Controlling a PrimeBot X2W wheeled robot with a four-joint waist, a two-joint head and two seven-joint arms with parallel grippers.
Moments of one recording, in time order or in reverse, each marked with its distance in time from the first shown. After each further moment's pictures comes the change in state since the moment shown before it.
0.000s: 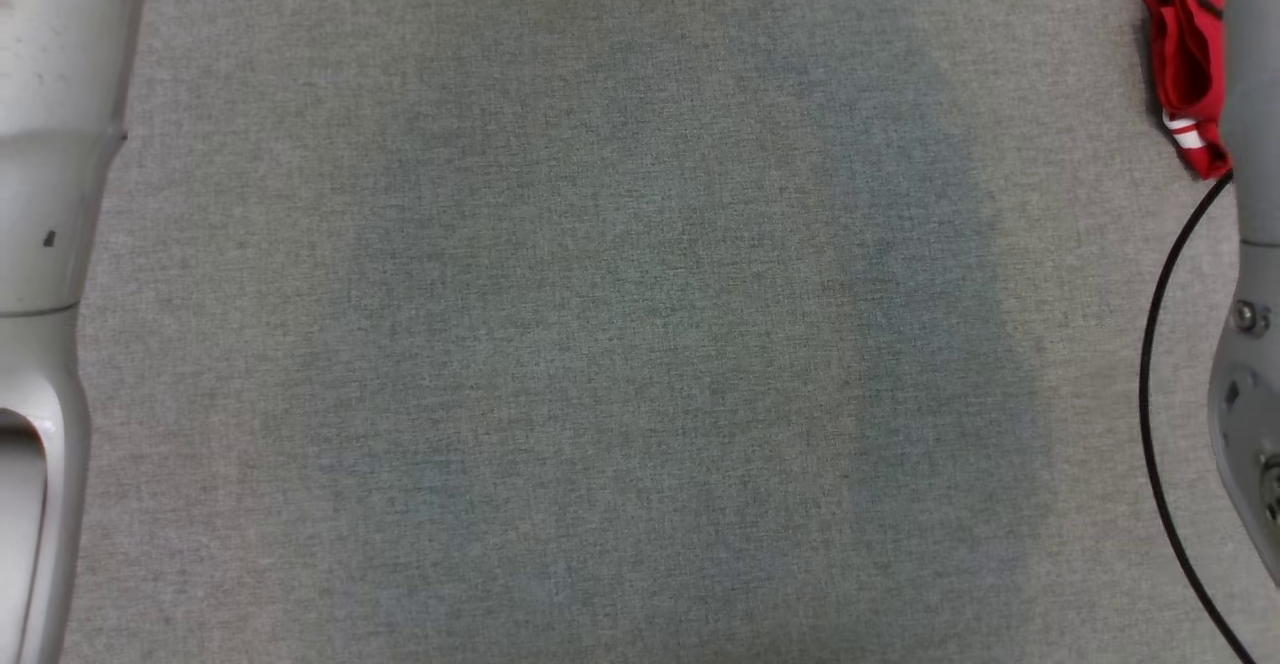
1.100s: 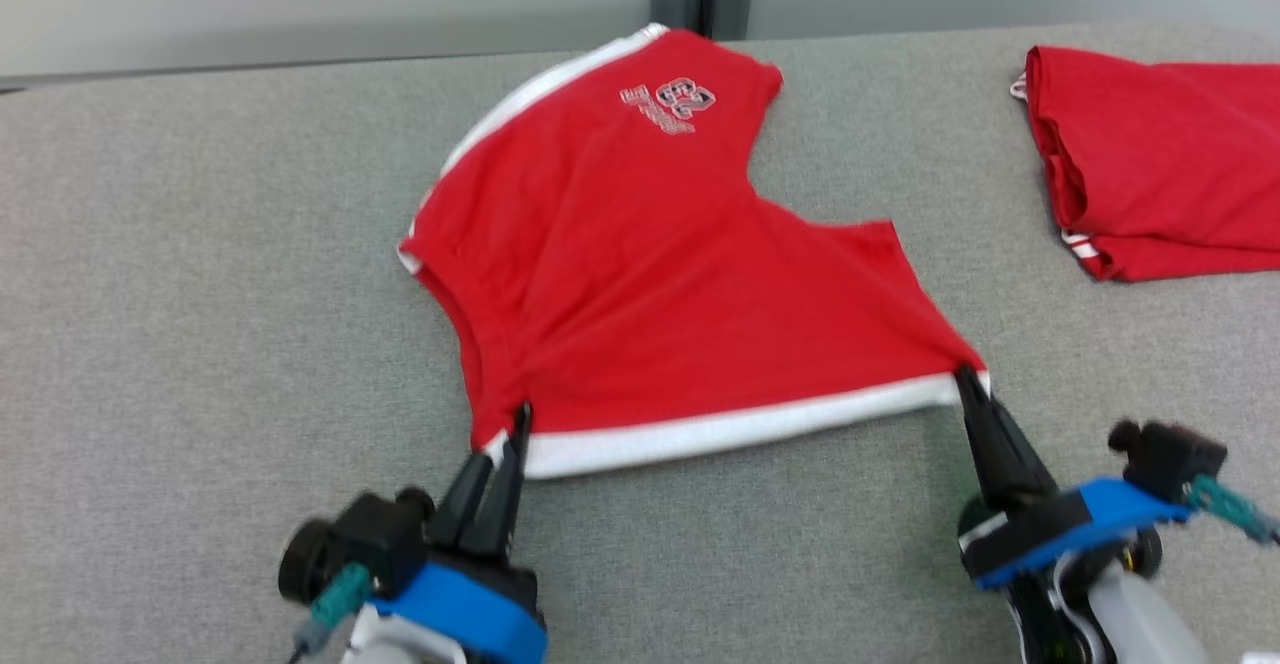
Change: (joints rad) left arm 1.310 -0.013 -0.033 -0.407 0.031 0.131 -0.057; right arm 1.219 -0.103 0.171 -0.263 0.275 0.000 -0.112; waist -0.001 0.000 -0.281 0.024
